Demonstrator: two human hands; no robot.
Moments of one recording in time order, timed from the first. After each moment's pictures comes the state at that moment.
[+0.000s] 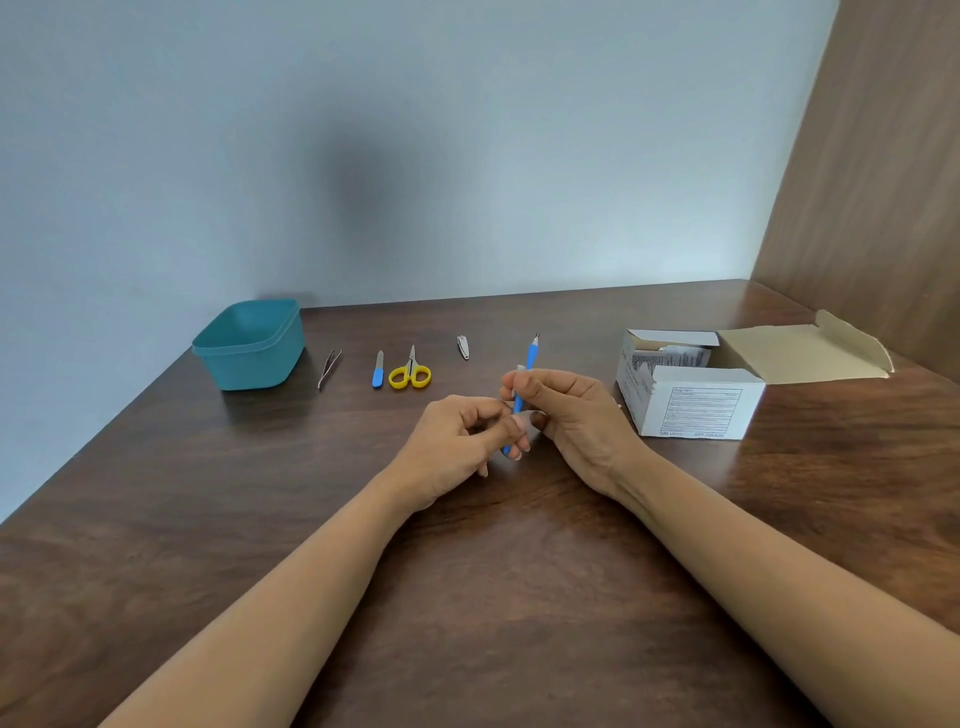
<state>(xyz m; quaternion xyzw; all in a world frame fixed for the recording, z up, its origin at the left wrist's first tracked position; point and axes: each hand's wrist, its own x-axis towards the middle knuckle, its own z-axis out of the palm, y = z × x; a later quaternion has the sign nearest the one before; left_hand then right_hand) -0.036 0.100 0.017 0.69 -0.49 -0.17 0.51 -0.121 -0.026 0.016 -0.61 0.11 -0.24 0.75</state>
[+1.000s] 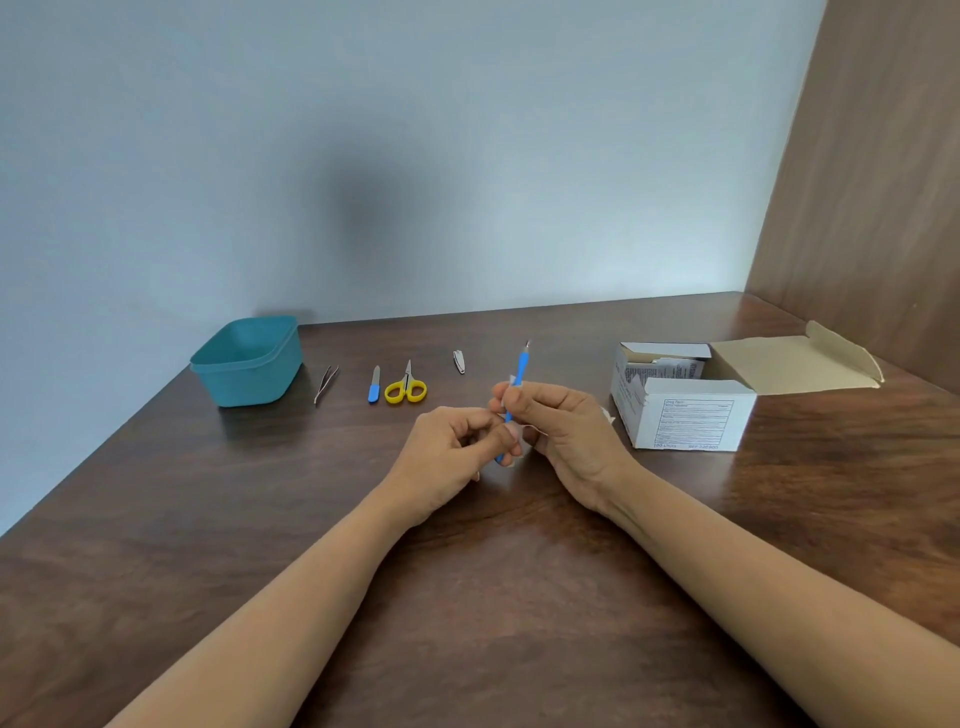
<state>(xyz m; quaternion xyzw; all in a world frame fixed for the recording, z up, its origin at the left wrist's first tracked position) -0.033 0.098 0.012 0.68 -0.49 -0.12 0.53 -0.122 -0.023 0.013 -0.61 0.10 -0.25 0.74</state>
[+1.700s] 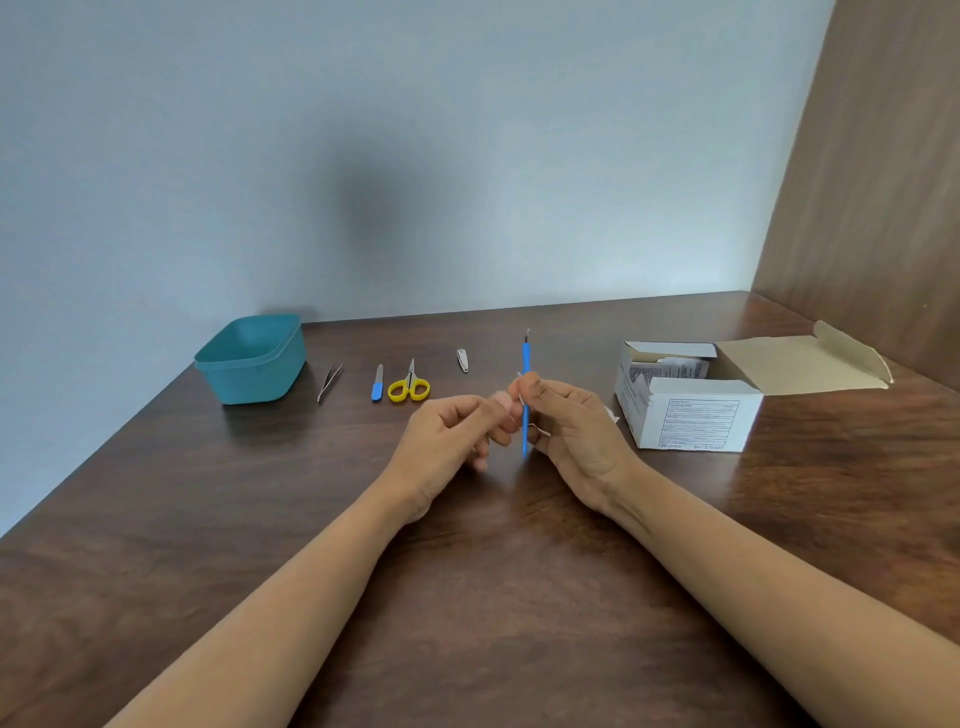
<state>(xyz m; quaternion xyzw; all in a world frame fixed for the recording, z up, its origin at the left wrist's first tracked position) -0.034 0.096 0.016 0.64 -0.40 -0.20 0.62 -0.123 -0.022 0.015 -0.61 0.08 -0.25 0.75</state>
